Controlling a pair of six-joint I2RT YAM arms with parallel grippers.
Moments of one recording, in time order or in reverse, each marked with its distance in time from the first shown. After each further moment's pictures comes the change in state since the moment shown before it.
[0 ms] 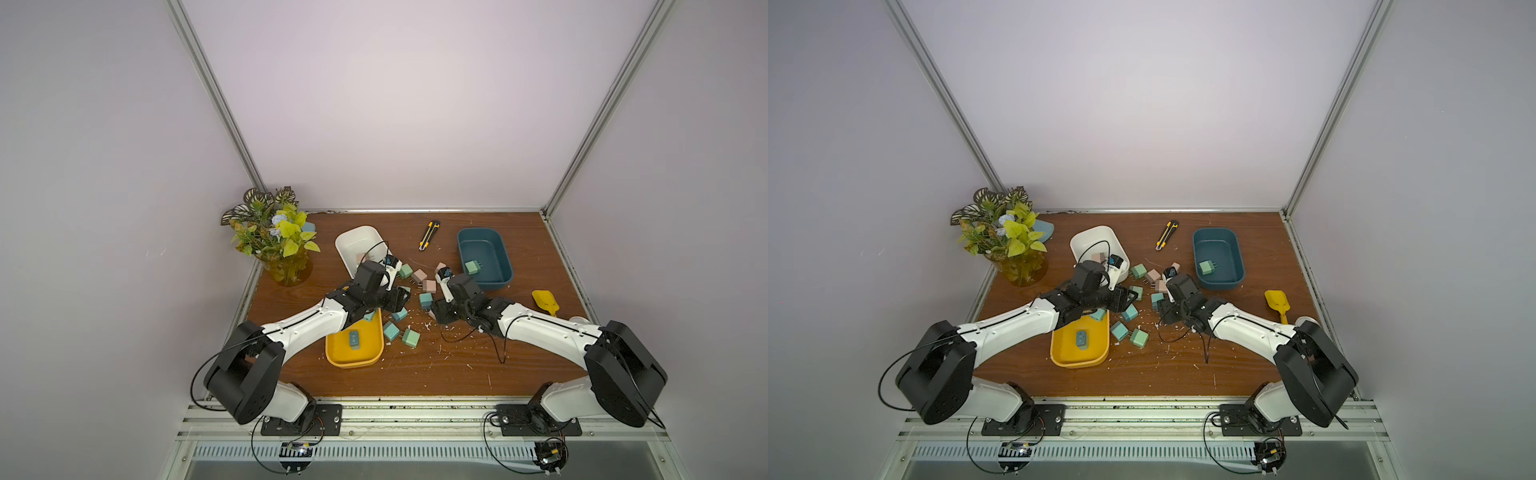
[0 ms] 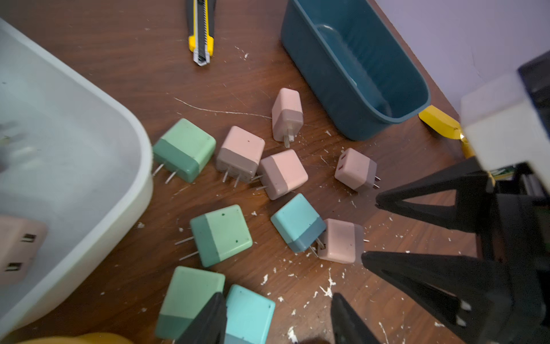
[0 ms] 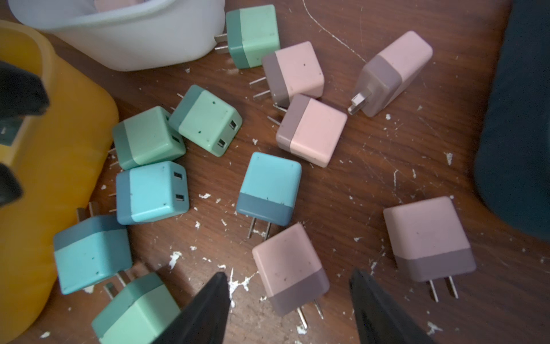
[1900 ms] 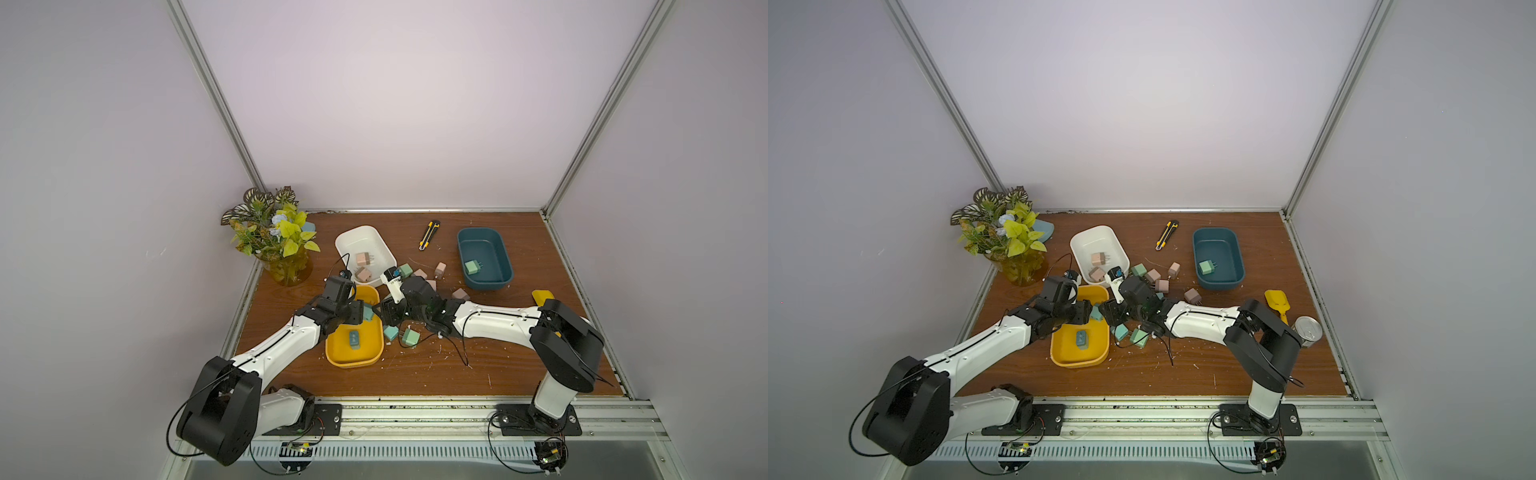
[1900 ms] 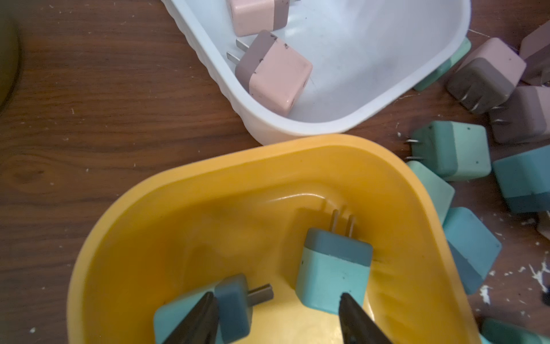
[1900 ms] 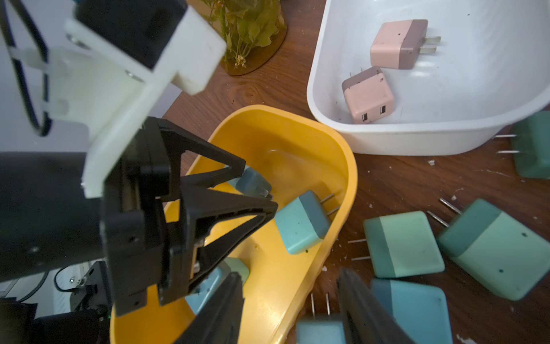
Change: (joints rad) left arm 0.222 -0.234 -0.229 -0.227 -0.281 0.004; right arm 0.267 0.296 0.244 0.335 -0.175 0.173
